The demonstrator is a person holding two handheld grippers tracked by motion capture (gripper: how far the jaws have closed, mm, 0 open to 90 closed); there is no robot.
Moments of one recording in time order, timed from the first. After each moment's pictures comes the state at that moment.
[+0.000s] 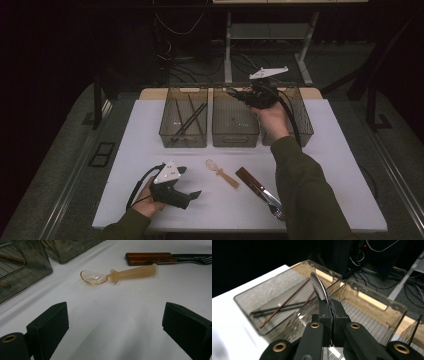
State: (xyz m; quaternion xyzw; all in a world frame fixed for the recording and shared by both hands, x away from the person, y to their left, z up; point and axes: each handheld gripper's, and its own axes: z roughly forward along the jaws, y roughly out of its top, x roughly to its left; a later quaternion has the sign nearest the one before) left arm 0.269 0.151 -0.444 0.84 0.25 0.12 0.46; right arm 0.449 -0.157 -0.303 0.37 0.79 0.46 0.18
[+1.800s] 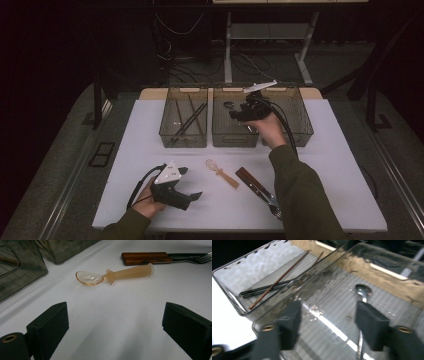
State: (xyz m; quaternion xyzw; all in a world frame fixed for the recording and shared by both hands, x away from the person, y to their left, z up) left arm 0.267 0.150 -0.444 0.84 0.25 0.11 0.46; right arm 0.457 -0.156 -0.361 0.40 0.80 0.41 0.14
